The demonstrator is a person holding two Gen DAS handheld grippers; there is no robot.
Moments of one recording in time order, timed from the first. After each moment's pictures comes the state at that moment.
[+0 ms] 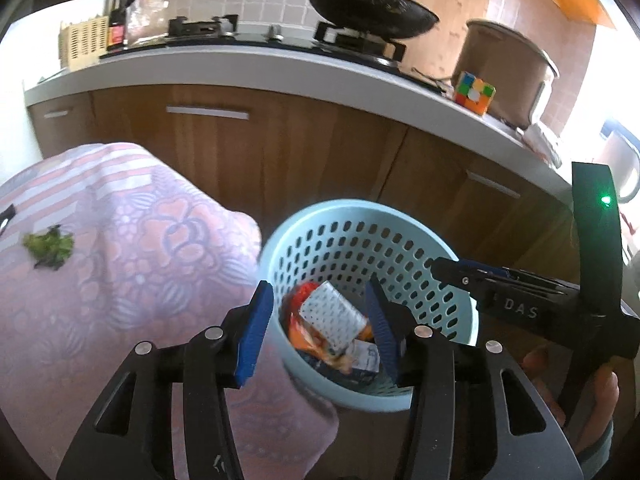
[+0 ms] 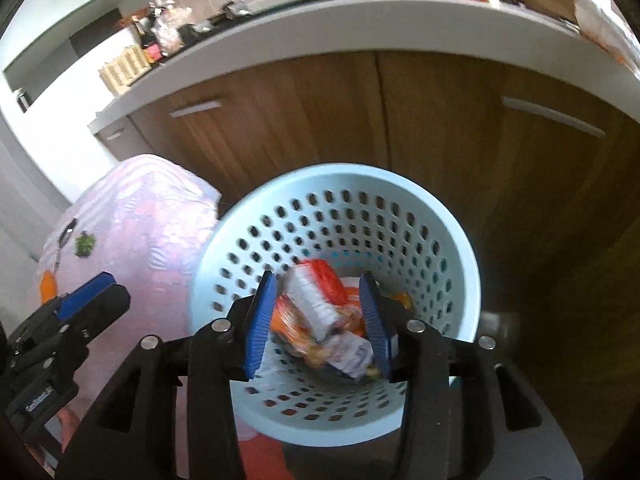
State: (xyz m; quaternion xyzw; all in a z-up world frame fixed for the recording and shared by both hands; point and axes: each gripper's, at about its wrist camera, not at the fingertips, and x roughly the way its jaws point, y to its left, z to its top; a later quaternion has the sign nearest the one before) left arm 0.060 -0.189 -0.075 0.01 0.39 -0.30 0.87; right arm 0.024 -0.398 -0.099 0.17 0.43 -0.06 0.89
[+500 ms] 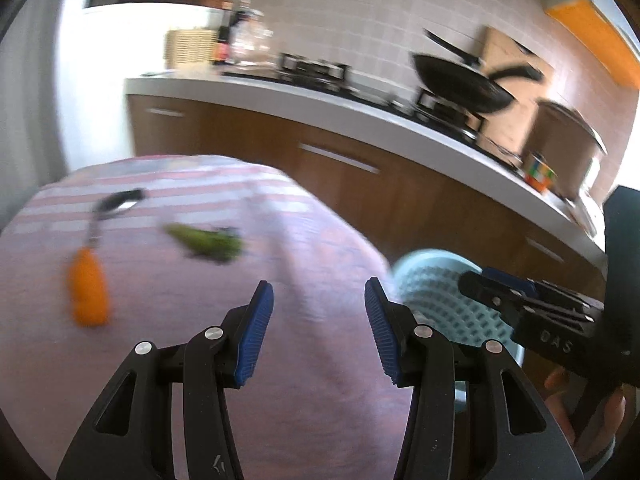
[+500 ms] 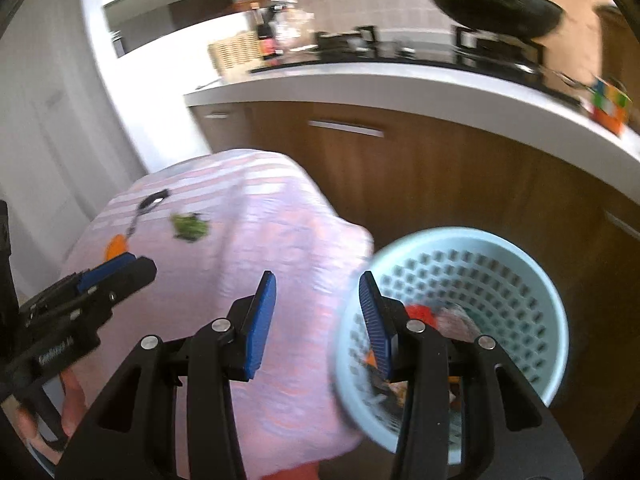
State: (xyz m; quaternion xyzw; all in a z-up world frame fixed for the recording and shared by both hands) left arm 0.055 -0.051 -0.037 -0.05 0.34 -0.17 0.92; right arm 0.046 -0.263 -0.047 0.08 0.37 0.07 0.92
